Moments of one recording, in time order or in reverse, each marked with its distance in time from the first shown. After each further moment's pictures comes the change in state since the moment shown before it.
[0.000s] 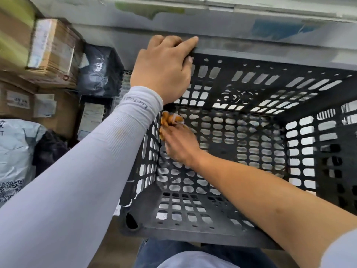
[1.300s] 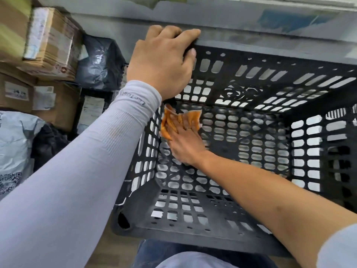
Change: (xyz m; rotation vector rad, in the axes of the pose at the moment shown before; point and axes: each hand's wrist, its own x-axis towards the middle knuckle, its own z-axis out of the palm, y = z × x) left_hand 0.001 0.001 0.001 0.031 0.010 -0.017; right_hand -0.002 0.035 0.039 -0.073 -0.210 0.019
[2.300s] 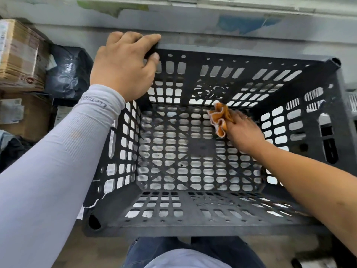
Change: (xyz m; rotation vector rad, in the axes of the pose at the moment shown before) left_hand 0.000 0.002 0.001 -0.018 0.006 -0.001; right_hand -0.131 0.174 -0.068 -0.223 0.025 0.365
